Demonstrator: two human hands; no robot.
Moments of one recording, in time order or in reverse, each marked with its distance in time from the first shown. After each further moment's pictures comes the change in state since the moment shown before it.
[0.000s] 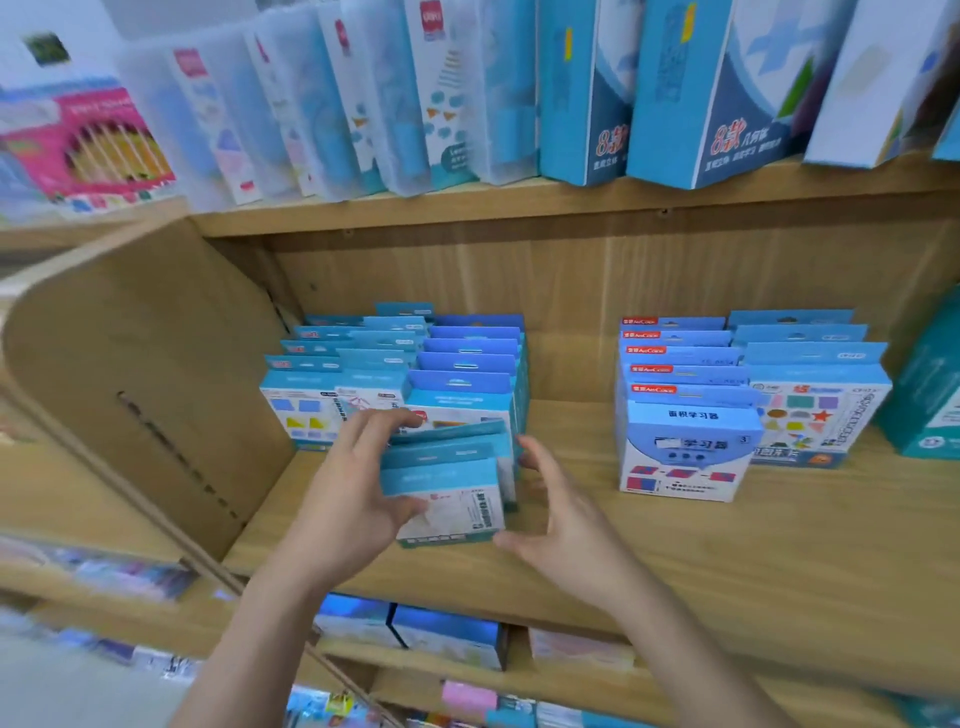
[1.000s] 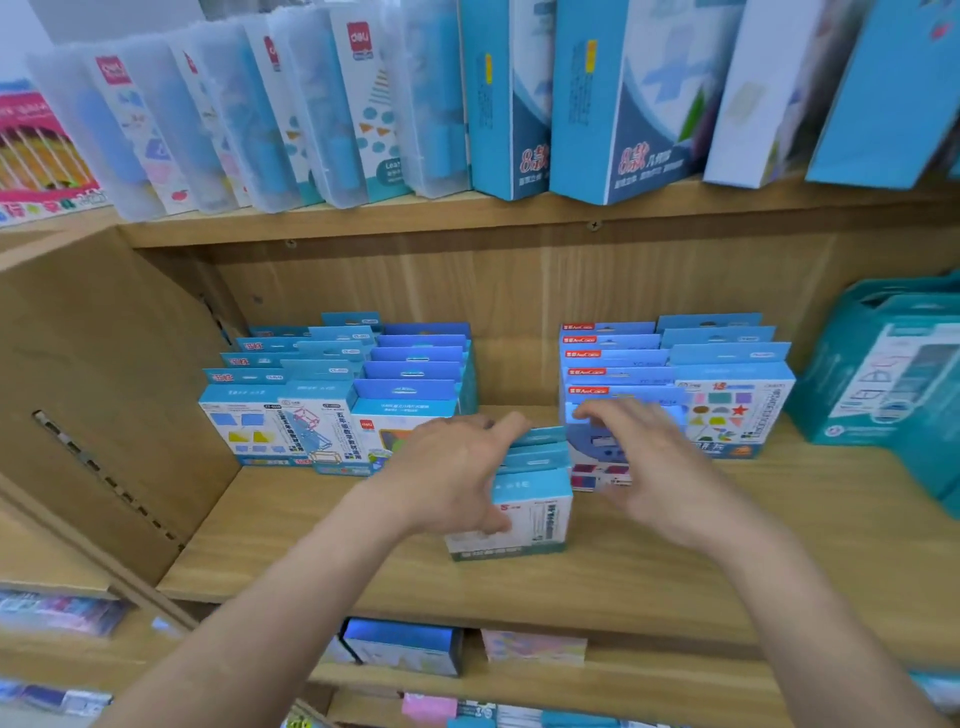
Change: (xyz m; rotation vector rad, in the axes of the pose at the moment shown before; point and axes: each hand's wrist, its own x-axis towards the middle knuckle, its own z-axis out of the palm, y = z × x) left_hand 0.054 0.105 0.041 0.457 -0.399 0.361; right_hand -0.025 0.011 -0.122 -0.586 0.130 -0.050
